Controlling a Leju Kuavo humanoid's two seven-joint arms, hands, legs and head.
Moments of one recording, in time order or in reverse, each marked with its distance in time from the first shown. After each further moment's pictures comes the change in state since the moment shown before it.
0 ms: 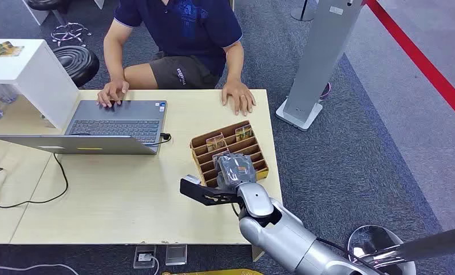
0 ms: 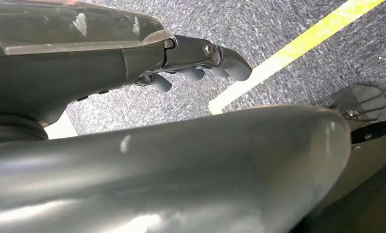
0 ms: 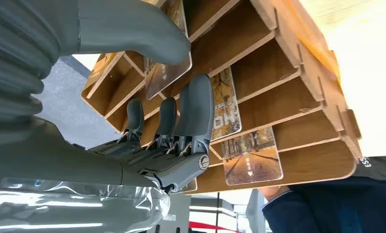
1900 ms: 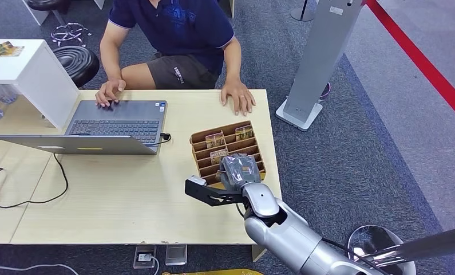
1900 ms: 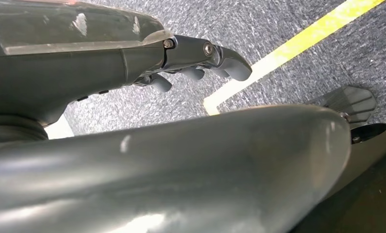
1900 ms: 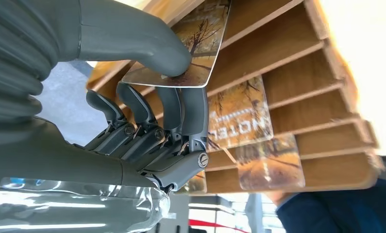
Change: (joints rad) left arm 0.001 0.000 0.020 0.000 0.018 0.002 -0.016; right arm 0.006 -0.029 -0.005 -0.028 -0.012 -0.005 -0.051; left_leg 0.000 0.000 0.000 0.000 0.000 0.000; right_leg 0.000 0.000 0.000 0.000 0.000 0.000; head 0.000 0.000
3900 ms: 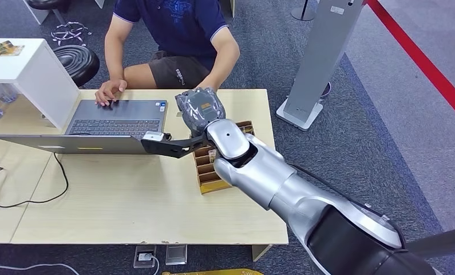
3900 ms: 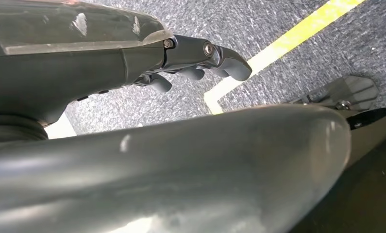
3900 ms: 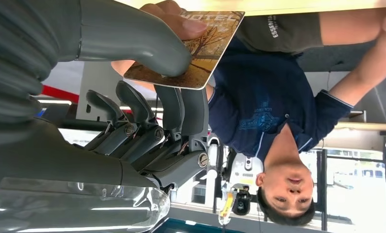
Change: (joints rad) left arm 0.000 -0.008 0.003 0.005 -0.015 -0.029 0.002; right arm -0.481 0.224 0.150 0.399 0.010 -0.105 -0.198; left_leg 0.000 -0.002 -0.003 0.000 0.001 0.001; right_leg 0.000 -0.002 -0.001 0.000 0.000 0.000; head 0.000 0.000
